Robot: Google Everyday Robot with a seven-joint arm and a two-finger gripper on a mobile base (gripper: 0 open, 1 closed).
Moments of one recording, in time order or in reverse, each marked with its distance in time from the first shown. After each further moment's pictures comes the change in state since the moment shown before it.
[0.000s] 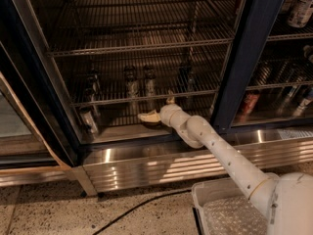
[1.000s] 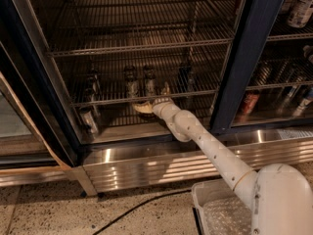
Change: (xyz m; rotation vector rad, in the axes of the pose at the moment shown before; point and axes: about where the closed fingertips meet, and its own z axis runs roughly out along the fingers) arm -0.013 -0.019 0.042 0.135 -0.010 -0.053
